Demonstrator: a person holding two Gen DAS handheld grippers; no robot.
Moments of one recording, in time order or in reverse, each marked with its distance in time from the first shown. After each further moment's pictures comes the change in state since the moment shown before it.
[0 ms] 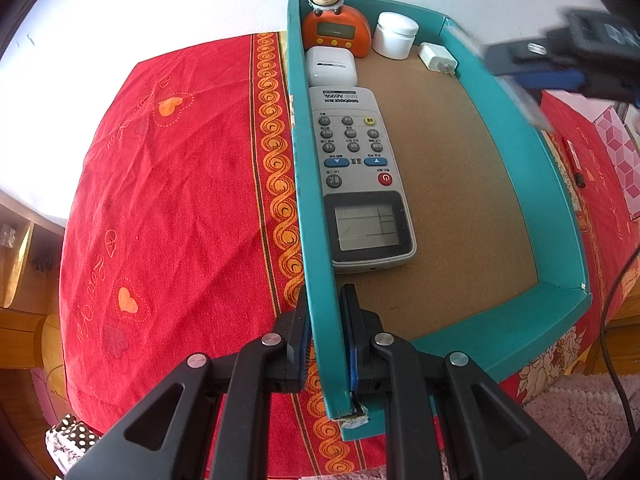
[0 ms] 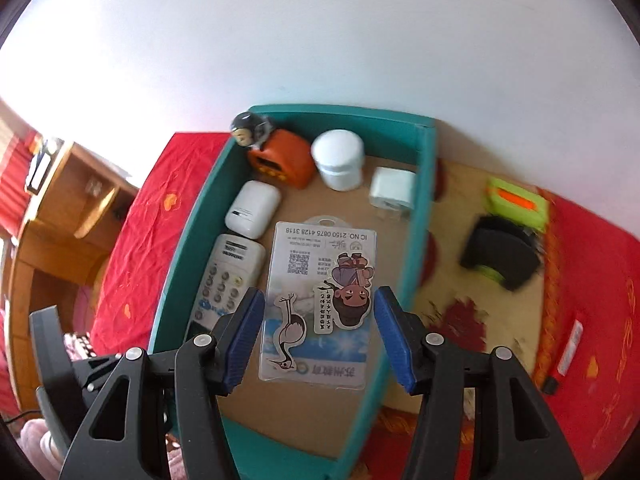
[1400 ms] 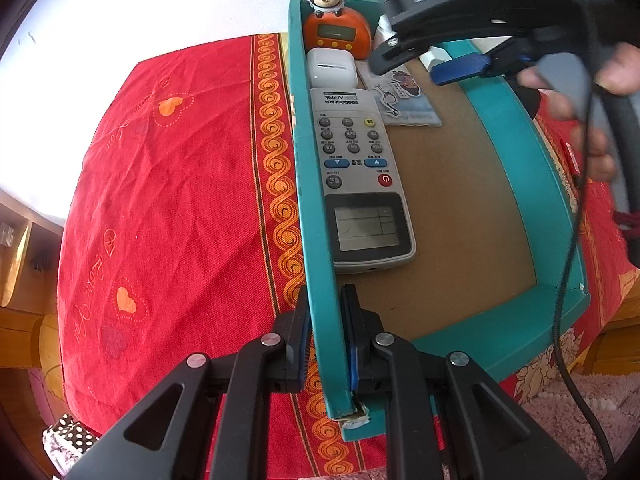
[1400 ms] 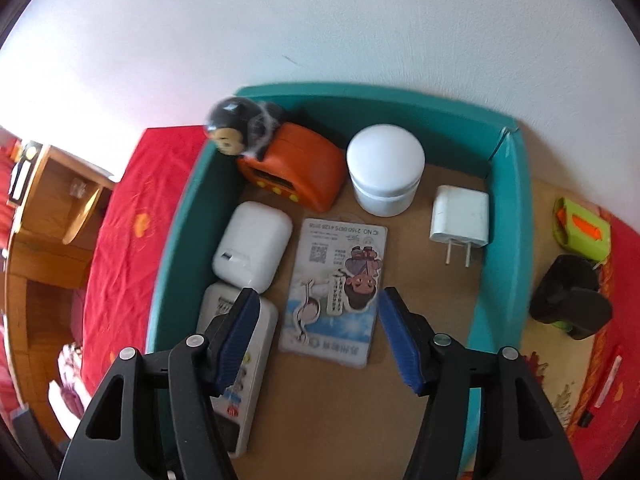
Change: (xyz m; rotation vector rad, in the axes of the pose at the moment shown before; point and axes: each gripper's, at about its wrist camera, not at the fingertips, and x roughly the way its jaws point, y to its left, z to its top) left arm -0.002 0.003 0.002 -0.036 -0.023 -0.005; right arm 0.080 0.034 0.042 0.036 0.071 -0.016
